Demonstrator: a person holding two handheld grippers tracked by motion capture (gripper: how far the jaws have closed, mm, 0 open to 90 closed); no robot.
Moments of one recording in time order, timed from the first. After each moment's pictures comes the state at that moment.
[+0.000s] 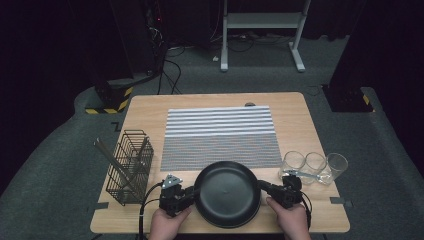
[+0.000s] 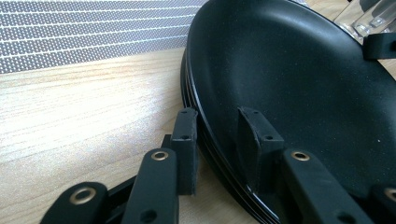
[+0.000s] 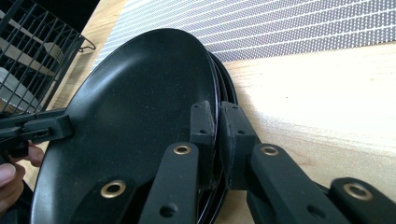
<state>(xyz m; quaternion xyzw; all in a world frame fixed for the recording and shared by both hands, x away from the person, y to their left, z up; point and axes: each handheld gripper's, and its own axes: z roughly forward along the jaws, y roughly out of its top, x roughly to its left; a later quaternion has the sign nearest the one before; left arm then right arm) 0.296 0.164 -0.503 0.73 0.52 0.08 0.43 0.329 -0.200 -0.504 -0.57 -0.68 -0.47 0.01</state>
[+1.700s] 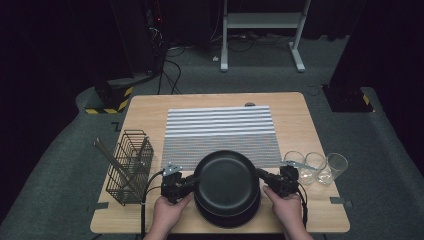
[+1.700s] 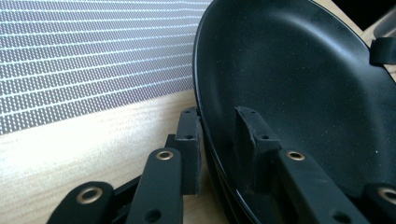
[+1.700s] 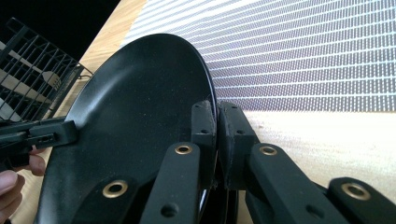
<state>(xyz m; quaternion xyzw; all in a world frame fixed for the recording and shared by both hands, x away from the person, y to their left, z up) 0.330 0.166 -0.498 0.72 0.53 0.10 0.44 0.354 -0.192 -0.497 -0.56 -0.66 -0.49 -0.03</state>
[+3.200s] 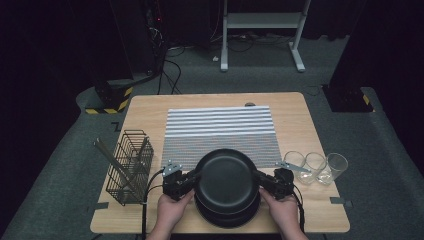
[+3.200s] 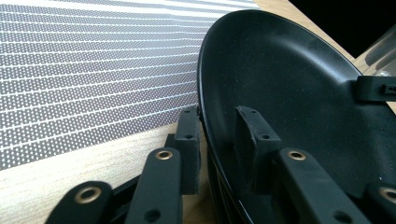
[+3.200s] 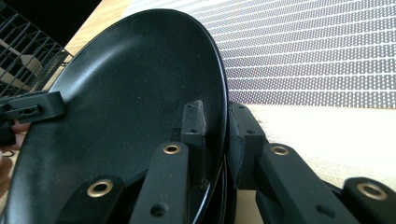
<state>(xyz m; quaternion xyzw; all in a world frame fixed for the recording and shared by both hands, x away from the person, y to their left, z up) 0.337 0.165 -0.507 0.70 0.52 0.12 0.48 0.352 -0.181 -0.508 -0.55 -0.68 -0.48 -0.06</state>
